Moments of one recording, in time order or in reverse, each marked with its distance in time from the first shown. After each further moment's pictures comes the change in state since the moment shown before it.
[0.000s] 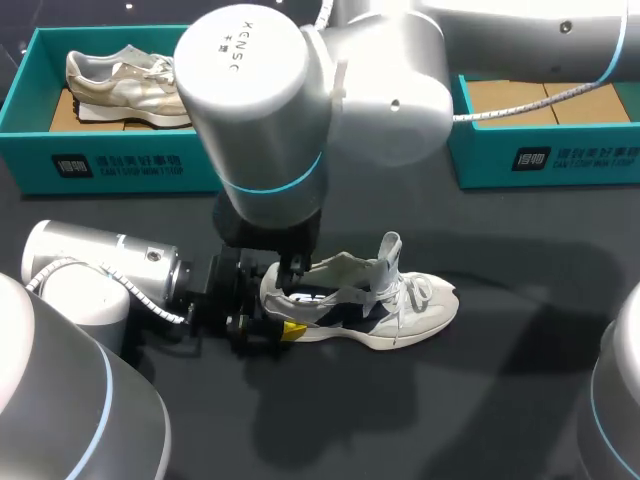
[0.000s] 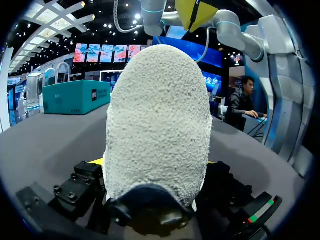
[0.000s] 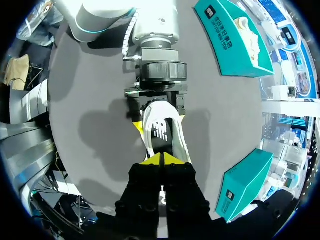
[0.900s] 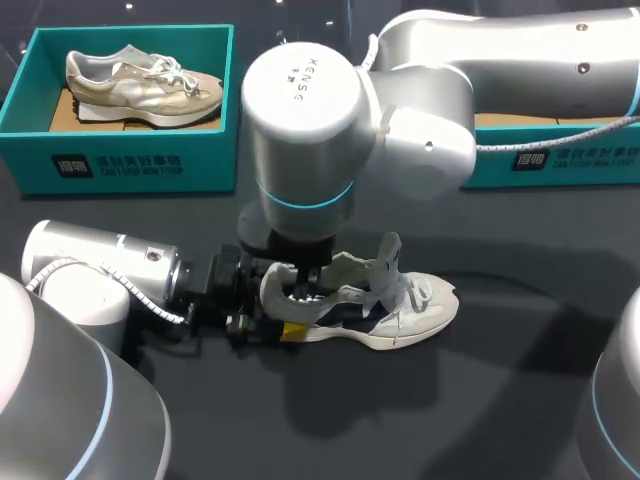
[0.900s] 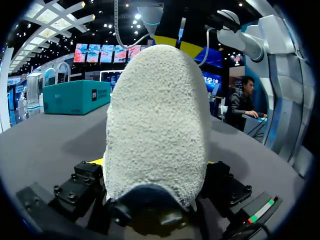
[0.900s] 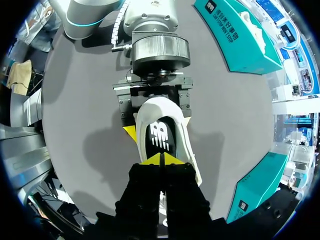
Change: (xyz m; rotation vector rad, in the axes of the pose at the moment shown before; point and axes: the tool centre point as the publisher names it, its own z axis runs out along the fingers) left arm 0.000 0.000 0.000 0.000 0.000 0.000; right arm -0.004 -0.003 0.058 -0.087 0.051 0.038
